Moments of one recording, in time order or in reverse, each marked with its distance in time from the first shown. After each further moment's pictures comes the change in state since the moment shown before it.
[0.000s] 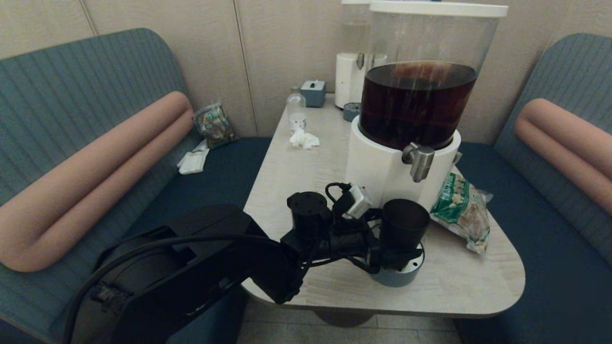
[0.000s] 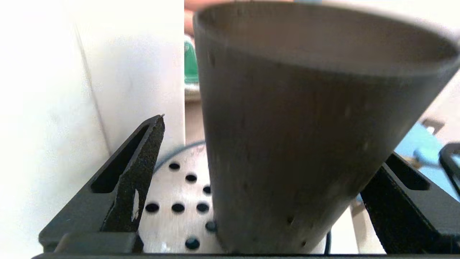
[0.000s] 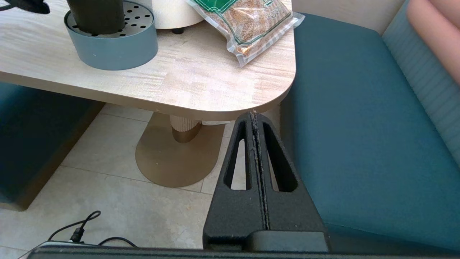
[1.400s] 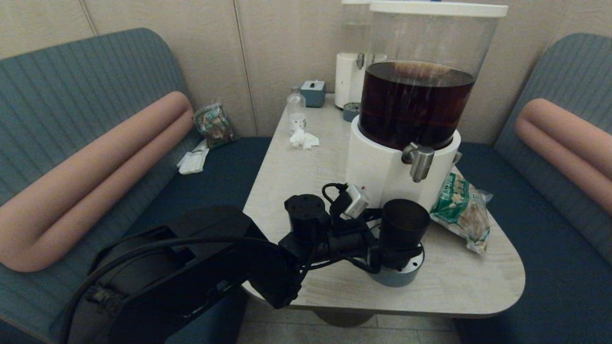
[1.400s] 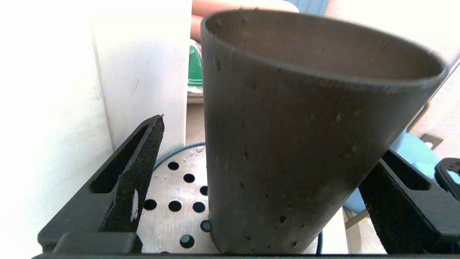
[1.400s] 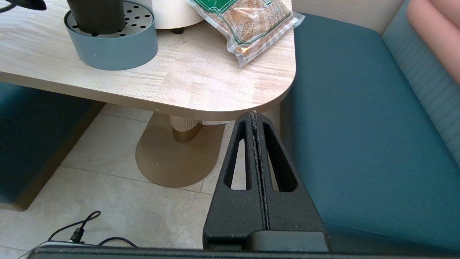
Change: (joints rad) left arm -0.005 -0.014 0.044 -0.053 0.039 -0.051; right arm 0.000 0.000 0.000 0.000 0.000 0.000
